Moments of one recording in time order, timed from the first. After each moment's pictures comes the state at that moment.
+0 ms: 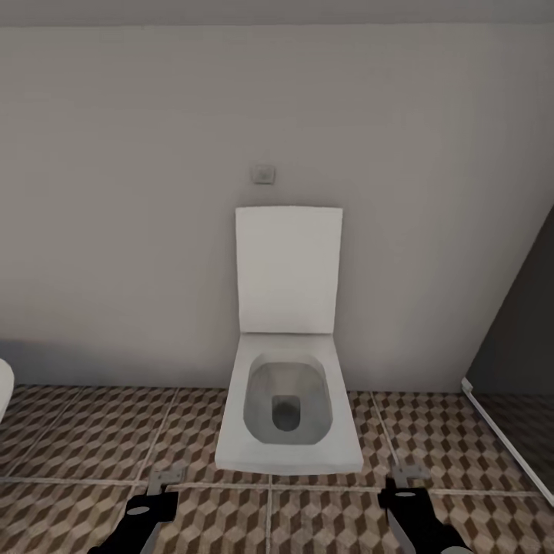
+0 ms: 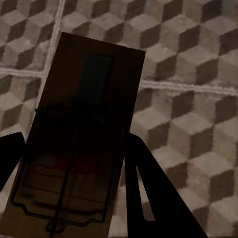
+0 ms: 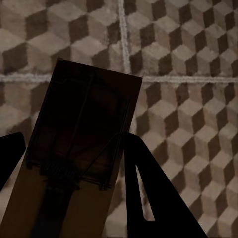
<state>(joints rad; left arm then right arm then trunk) -0.44 -0.02 0.30 -0.43 -0.28 0.12 0.09 -0.50 -0.01 -0.08 -0.36 0.16 0.23 -0.31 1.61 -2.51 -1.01</state>
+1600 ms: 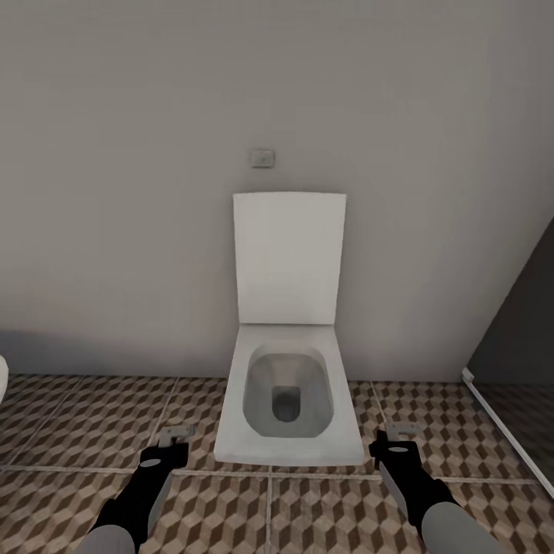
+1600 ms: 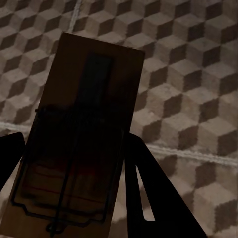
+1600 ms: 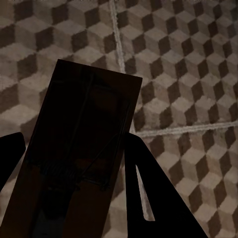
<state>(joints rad) -0.53 -0.06 0.30 -0.56 -0.27 0.16 0.09 -0.61 -0.01 -0.09 -0.43 0.14 0.24 -0.29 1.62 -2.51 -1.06</state>
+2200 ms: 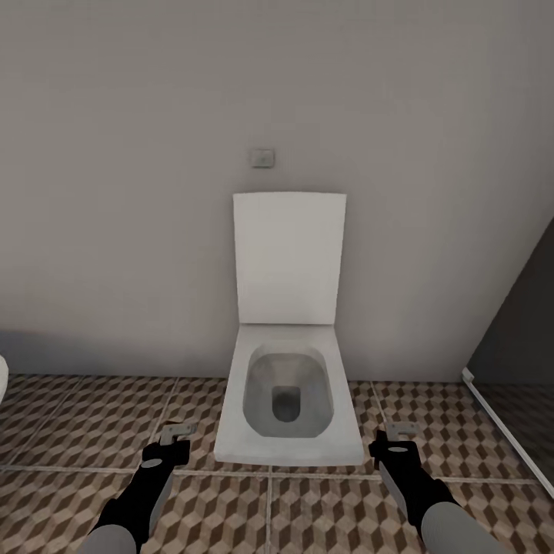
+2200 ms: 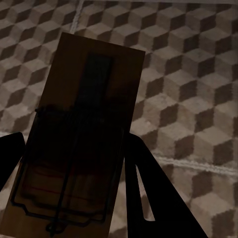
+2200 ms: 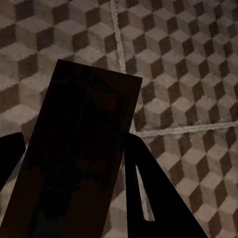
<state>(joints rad) -0.53 -0.06 0.30 -0.55 -0.27 0.12 0.09 -0.61 0.00 -0.09 -0.43 0.14 0.25 -0.29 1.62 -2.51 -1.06</state>
